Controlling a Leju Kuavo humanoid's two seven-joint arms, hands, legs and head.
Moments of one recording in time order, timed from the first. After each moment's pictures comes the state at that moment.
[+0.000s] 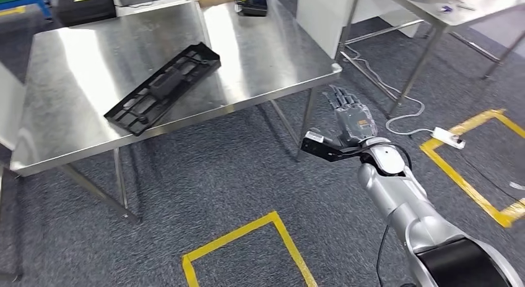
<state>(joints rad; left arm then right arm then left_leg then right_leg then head) -0.07 -0.21 1.14 -0.21 -1.09 0.06 -0.50 -0.90 -0.08 0.27 -0.50 0.97 -0.43 -0.35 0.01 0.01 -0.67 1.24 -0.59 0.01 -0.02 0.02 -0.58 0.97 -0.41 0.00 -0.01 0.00</state>
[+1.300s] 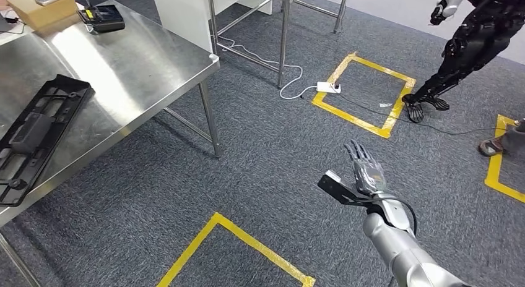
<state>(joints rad) -0.08 -0.22 1.15 -0.21 -1.07 0.08 -0.48 -0.63 -0.11 0.09 -0.44 0.81 -0.51 -0.39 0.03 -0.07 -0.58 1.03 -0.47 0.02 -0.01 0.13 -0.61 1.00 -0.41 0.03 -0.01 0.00</state>
